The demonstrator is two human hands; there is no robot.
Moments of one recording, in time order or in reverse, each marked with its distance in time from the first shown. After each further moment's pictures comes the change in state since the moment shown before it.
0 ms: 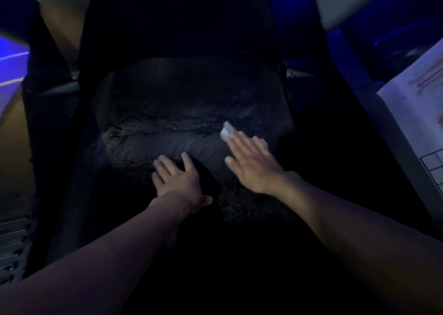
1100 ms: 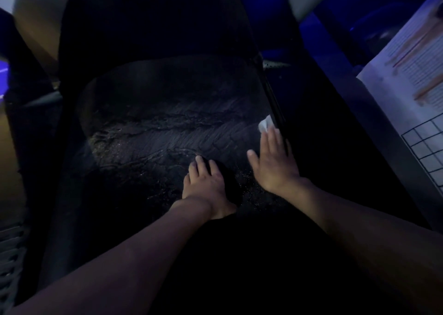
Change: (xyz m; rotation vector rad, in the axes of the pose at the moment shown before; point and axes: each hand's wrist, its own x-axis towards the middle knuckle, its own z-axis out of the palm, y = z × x) left_hand -0.035 0.057 0.018 0.132 -0.041 0.241; right_hand -0.057 0.038 0.013 0.150 0.129 0.422
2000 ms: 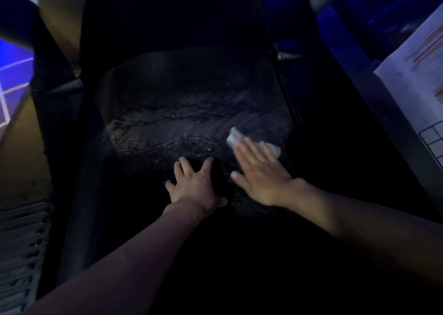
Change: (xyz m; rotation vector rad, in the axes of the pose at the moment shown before) left_hand -0.022 -0.039 0.018 -0.150 0.121 -0.165; right_hand -0.029 -0.033 0.015 -0.242 -0.144 -0.455
